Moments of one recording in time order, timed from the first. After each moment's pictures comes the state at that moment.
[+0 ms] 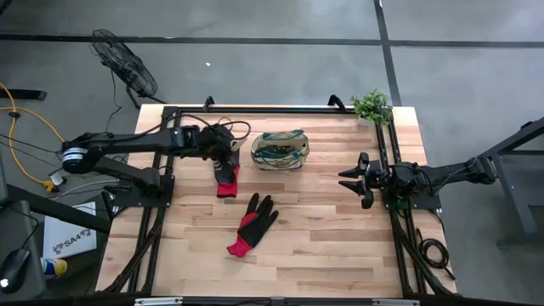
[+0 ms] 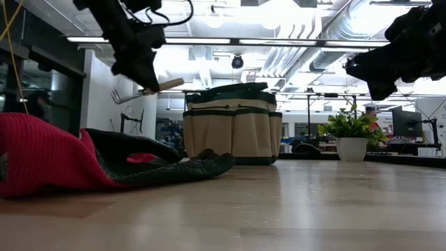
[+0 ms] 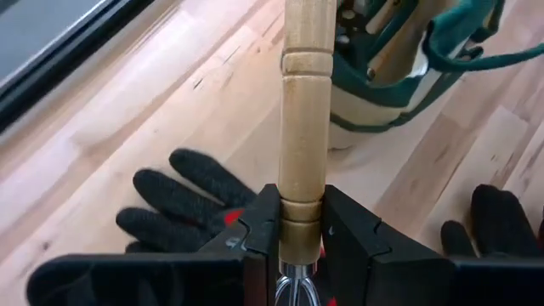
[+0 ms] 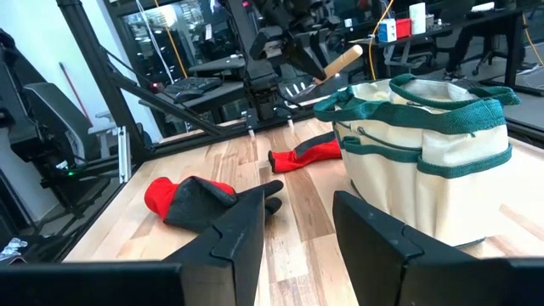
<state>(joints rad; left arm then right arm) 0.23 1.18 0.93 -0.65 -0.23 -0.38 0.14 0.15 0.01 0.11 0.21 0.26</state>
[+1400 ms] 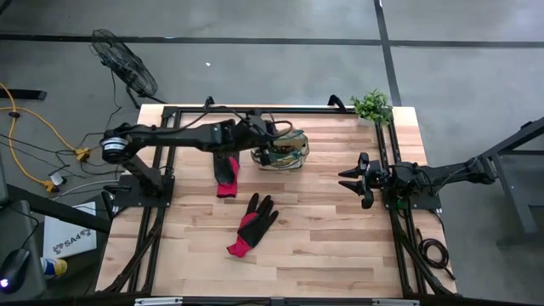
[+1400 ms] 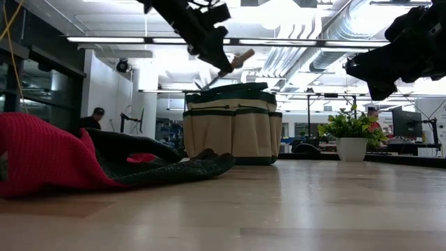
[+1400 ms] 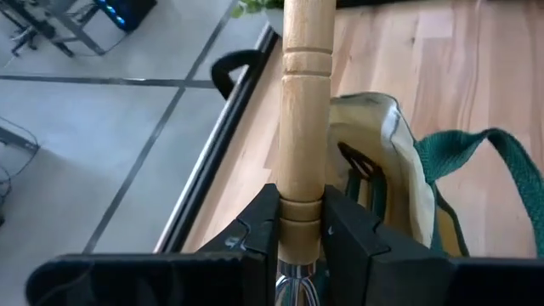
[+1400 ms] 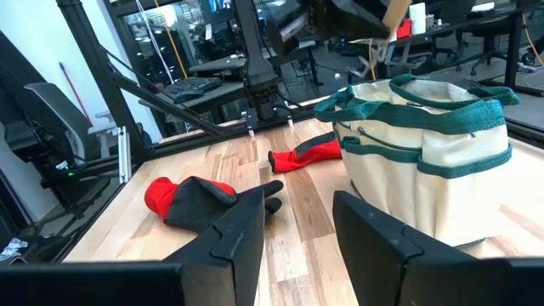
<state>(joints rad) 0.18 1.58 1.28 -0.25 -0.36 0.19 0.14 0.15 0.01 0.11 0.21 0.27</state>
